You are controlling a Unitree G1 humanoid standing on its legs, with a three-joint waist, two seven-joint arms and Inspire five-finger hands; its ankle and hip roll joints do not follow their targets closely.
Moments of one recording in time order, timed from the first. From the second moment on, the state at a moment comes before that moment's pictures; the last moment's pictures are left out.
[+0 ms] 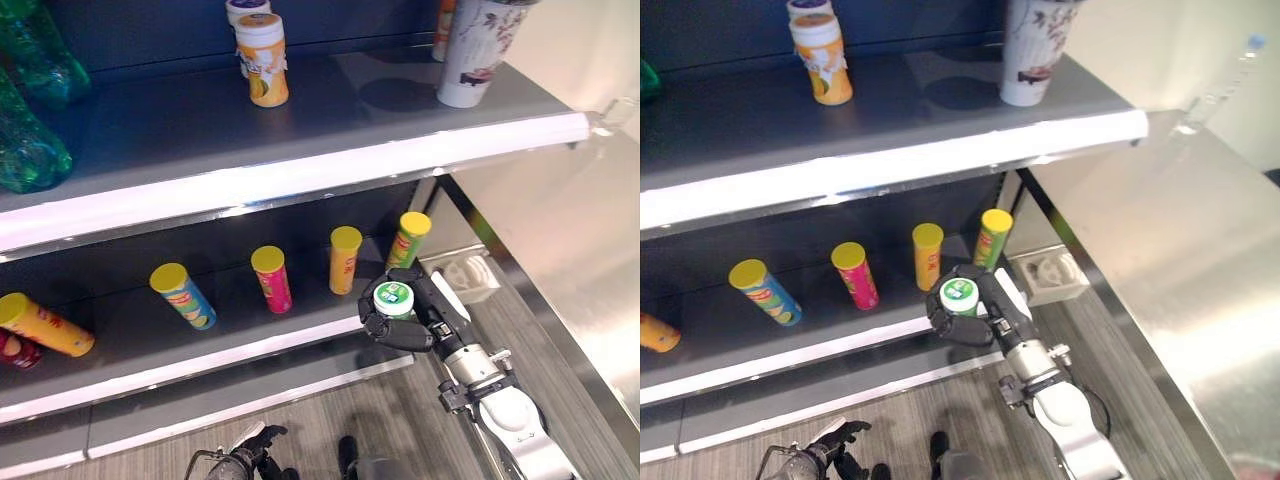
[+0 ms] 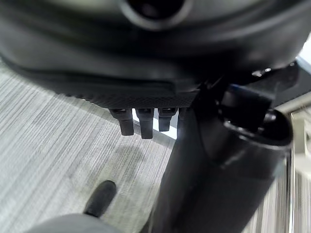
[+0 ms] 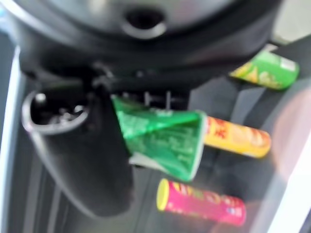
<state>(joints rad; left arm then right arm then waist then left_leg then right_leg) -0.07 0.21 -0.45 1.17 0.25 -0.17 0.06 0.16 -0.51 0.18 -0.28 0.14 -0.16 0.02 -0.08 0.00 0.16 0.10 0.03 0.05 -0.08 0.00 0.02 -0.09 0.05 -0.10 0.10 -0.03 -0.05</state>
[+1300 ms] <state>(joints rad) -0.05 0.21 -0.38 1.20 0.21 -0.16 0.06 0.19 -0.54 0.12 -0.31 0.01 -0.16 0.00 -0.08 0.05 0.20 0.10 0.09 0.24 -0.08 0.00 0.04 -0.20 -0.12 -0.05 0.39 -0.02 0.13</state>
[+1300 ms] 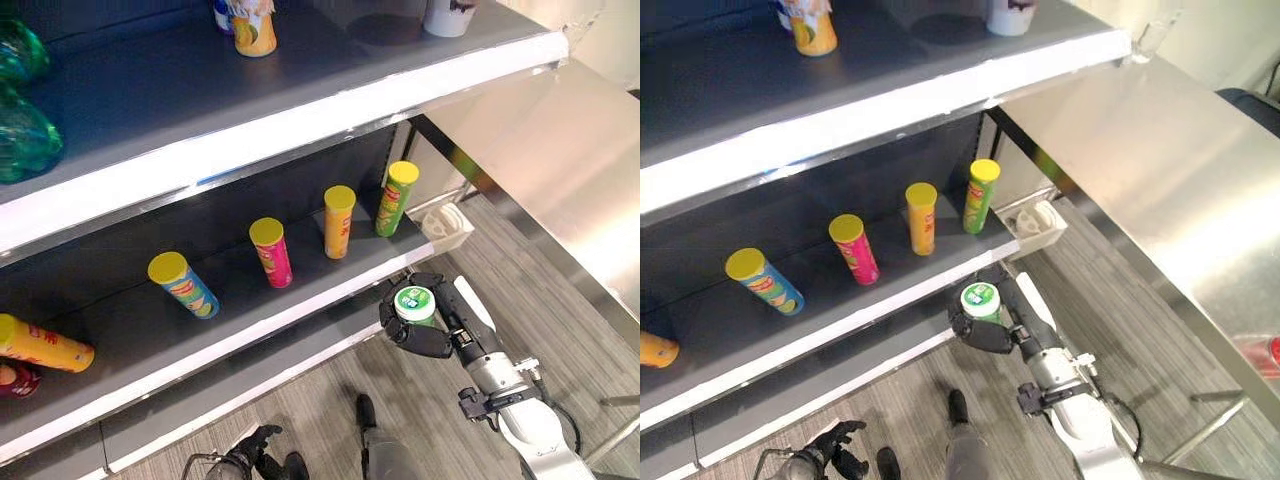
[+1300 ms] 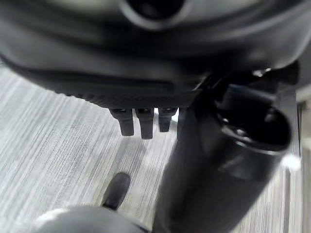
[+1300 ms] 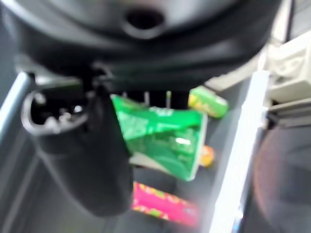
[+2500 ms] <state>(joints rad) -0.01 0.25 -0.30 1.26 0.11 -0.14 0.08 -0.52 -0.68 0.44 -0.32 0.42 -0.16 0.06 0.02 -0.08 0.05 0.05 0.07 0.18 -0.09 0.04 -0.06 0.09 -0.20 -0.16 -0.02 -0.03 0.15</state>
